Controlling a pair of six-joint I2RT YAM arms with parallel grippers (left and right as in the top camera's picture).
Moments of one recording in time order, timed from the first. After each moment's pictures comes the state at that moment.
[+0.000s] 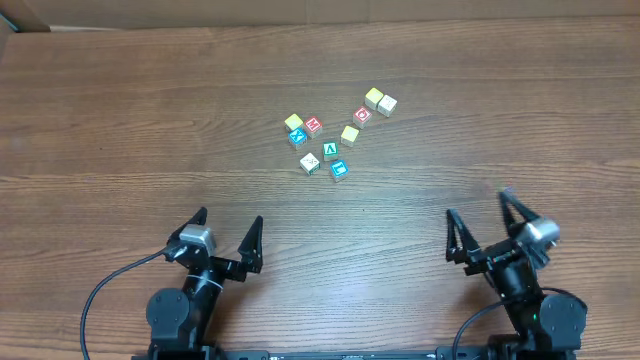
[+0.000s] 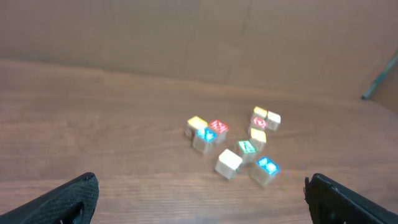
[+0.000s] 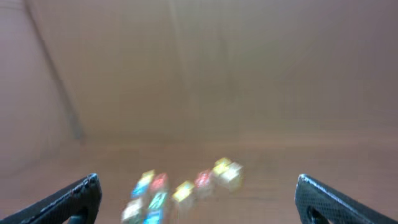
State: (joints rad) left arm 0.00 0.03 0.03 -0.09 0.27 -0.22; right arm 0.04 0.04 0.08 0.07 -0.33 0.28
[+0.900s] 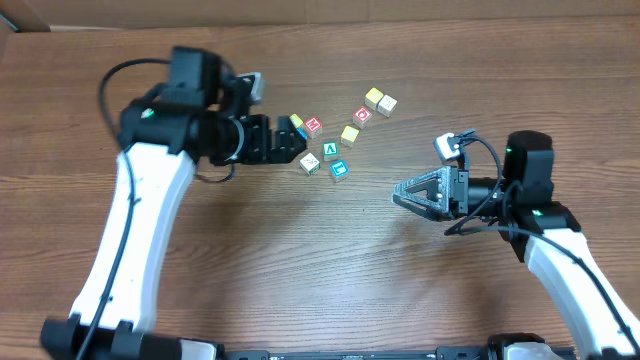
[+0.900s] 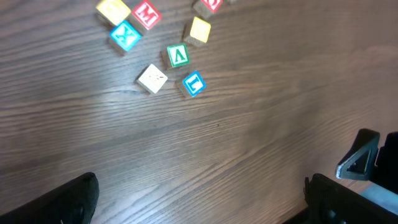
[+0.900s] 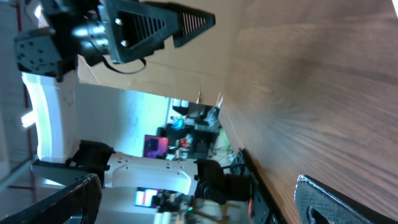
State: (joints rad) left arm -0.17 1.57 1.57 -1.16 0.44 -0.18; right arm 0.04 1.29 0.70 -0.07 -1.43 0.67
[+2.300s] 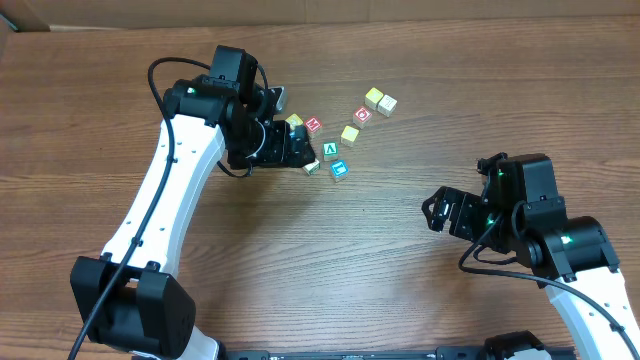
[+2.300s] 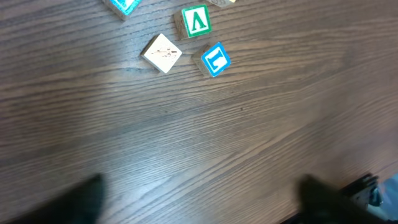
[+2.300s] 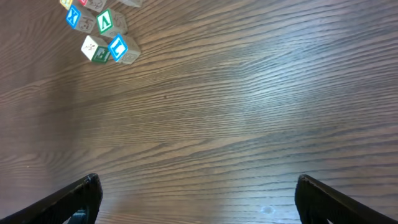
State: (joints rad) left arm -0.22 1.73 1.58 -1.19 0.38 -0.14; right arm 0.19 1.04 0.94 -0.99 -0.27 0.49
